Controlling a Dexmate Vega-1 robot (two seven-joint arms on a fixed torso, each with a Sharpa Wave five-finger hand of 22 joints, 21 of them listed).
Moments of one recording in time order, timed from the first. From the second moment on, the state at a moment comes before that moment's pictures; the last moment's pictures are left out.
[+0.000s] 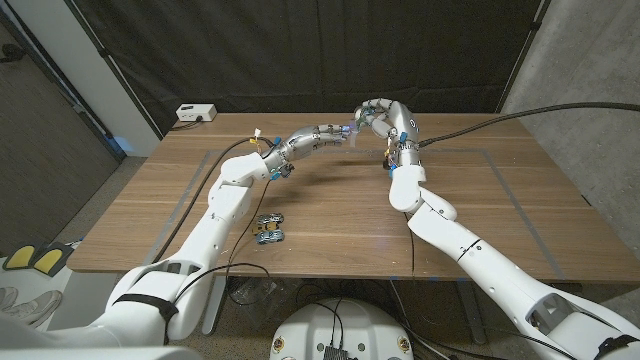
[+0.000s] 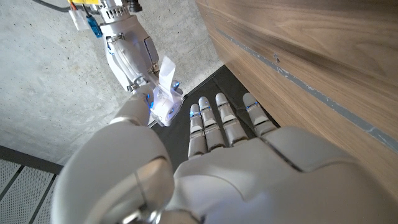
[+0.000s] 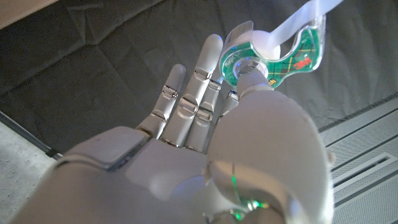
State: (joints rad) left arm 0.64 0.17 0.14 -1.10 -0.10 -0.33 -0.80; left_hand 0.67 -0.05 0.49 -0.17 0.24 0.37 -0.02 0.26 0.21 0.40 -0.07 0.30 0.24 0.30 -0.04 0.30 0.25 -0.02 0.14 0.64 0.20; right arm -0.81 -0.40 -0.59 -1.65 -0.39 -0.14 -0.66; right_hand 1.21 0.12 0.25 -0.15 0.17 0.94 -0.13 0.32 0.21 1.00 -0.06 0.40 0.30 1.06 -0.18 0.66 0.62 0.26 -0.04 1.27 0.24
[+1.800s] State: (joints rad) left arm 0.65 0.08 0.11 -1.02 -0.19 -0.43 -0.89; left_hand 0.98 0.15 0.49 -0.16 0.18 0.99 -0.01 0.36 0.21 0.69 -0.11 0.61 0.42 0.53 -0.05 0.42 0.50 0.10 0.10 0.91 0.31; right arm -0.85 -0.40 -0.61 -1.77 -0.46 -0.15 -0.61; right_hand 1.20 0.12 0.25 -0.15 0.17 0.94 -0.13 0.31 0.21 1.00 -0.06 0.40 0.30 1.06 -0.18 0.65 0.63 0.24 -0.04 1.31 0.21
